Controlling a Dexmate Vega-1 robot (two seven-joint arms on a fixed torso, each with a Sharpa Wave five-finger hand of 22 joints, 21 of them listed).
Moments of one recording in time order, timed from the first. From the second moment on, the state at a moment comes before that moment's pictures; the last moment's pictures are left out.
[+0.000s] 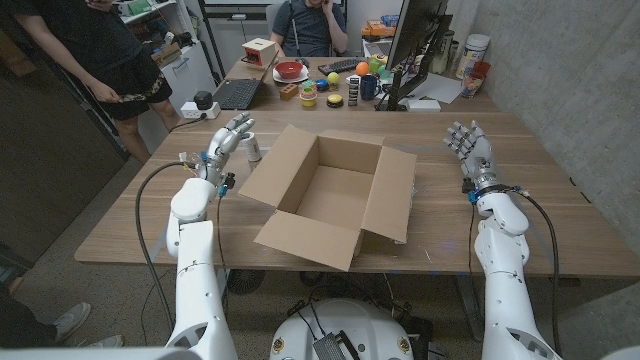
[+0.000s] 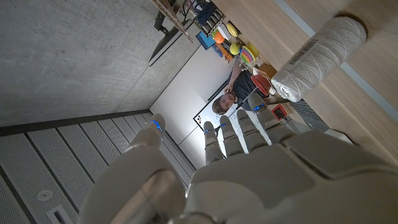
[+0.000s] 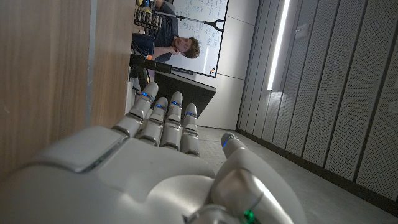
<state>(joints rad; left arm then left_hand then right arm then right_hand) 0.94 -0.19 -0.47 -1.61 0.52 -0.28 -0.43 0.37 -0.11 0.64 -0.08 0.23 0.18 -0.14 0.20 0.18 0.19 -0.11 0.20 0.18 0.15 -0.04 0.20 0.18 0.06 -0.01 0.68 0.17 -0.94 0.10 0.44 -1.43 0.15 0.21 0.44 0.09 0.10 0.40 0.13 0.18 0.35 0.06 0.19 0.19 0.42 0.11 0.22 0.19 0.28 0.04 0.18 0.18 0.18 0.00 0.62 0.18</state>
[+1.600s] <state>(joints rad) 1.10 -0.21 -0.49 -1.90 1.09 -0.29 -0.10 0.59 -0.17 0.44 -0.15 0.26 -0.17 0.01 0.18 0.20 -0.09 -0.04 0.18 0.20 -0.08 -0.01 0.17 0.19 -0.07 0.02 0.53 0.18 -0.91 0.15 0.54 -1.45 0.14 0.23 0.47 0.08 0.10 0.40 0.13 0.18 0.35 0.06 0.19 0.19 0.42 0.11 0.22 0.19 0.29 0.04 0.18 0.18 0.18 0.00 0.62 0.18</state>
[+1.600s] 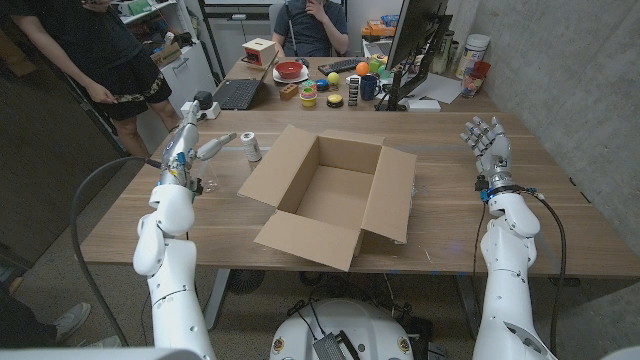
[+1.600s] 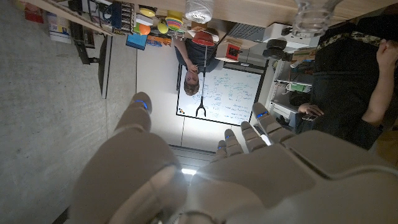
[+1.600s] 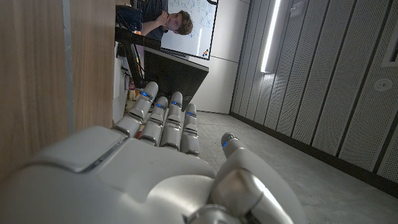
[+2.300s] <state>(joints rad) 1.11 -0.19 -0.48 -1.84 1.18 -0.15 0.05 0.59 -0.17 0.40 -0.15 0.27 -0.18 0.02 0.18 0.21 -0.17 -0.01 0.19 0.21 -0.13 0.02 0.17 0.20 -0.07 0.05 0.52 0.18 -0.92 0.15 0.54 -1.46 0.14 0.24 0.46 0.08 0.10 0.39 0.14 0.18 0.35 0.06 0.19 0.19 0.42 0.11 0.22 0.19 0.29 0.04 0.18 0.18 0.18 0.00 0.61 0.18</state>
